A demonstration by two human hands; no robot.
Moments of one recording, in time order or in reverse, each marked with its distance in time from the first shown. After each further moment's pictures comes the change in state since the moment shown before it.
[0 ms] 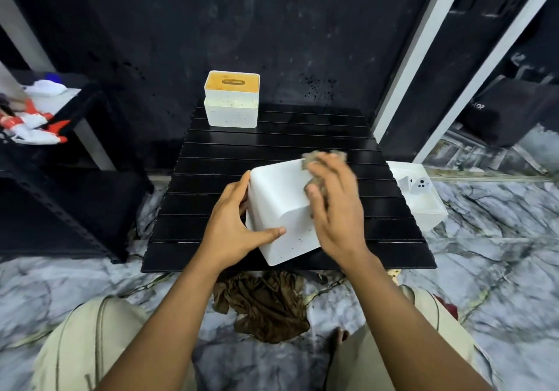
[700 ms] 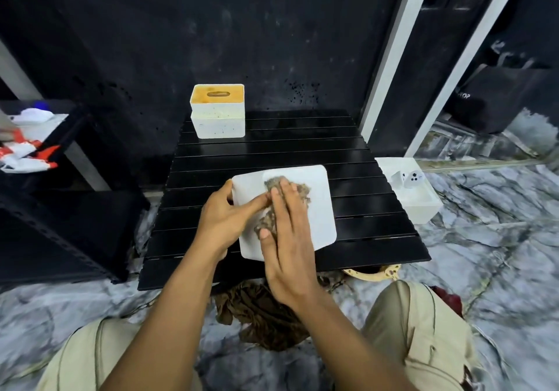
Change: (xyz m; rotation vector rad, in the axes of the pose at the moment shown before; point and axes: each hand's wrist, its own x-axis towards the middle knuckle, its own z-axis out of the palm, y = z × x) left_hand 0.023 0.039 0.002 -0.145 0.079 -0.305; right_hand -0.048 -0.049 0.038 0.100 -0.097 0.121
